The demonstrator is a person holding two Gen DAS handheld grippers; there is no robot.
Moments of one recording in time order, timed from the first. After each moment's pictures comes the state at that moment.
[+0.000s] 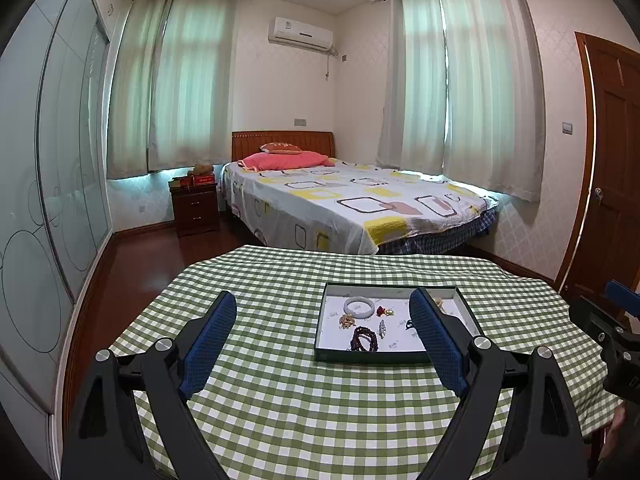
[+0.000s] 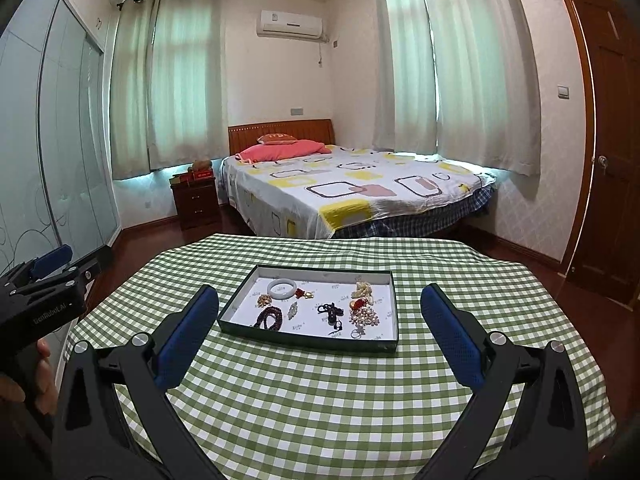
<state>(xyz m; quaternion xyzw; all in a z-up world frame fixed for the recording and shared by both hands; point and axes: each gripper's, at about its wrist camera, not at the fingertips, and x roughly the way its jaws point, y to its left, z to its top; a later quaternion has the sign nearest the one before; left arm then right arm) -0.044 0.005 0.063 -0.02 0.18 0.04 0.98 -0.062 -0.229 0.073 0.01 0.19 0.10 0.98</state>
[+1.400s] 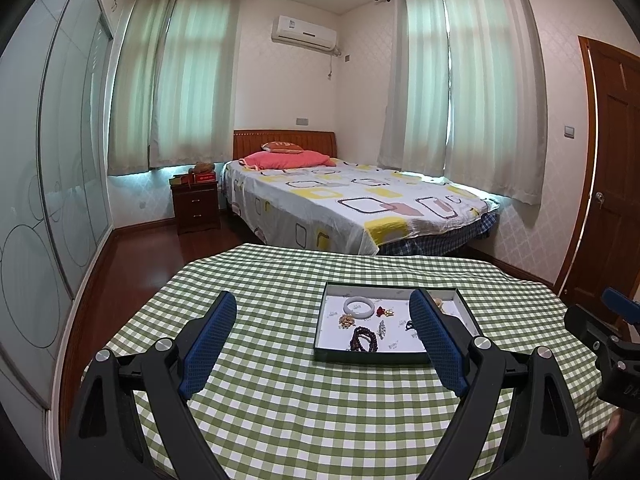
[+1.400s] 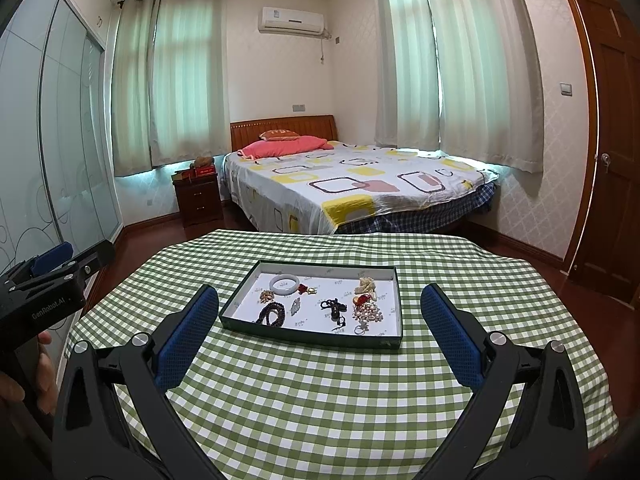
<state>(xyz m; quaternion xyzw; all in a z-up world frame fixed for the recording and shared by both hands) -0.044 0.010 0.058 -0.03 0.18 0.04 0.98 -0.059 -0.221 0.071 0.01 0.19 0.10 0.98</state>
